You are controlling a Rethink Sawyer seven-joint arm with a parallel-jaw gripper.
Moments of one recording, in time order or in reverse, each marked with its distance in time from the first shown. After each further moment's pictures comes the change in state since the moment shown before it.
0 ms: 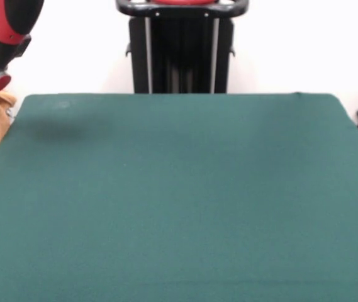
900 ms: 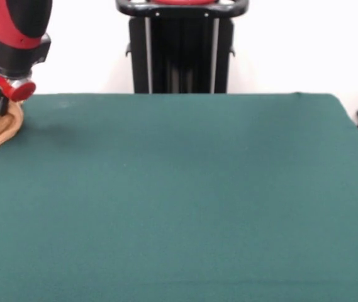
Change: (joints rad) arm -0.067 -0.131 0.214 0.066 0.030 0.215 0.000
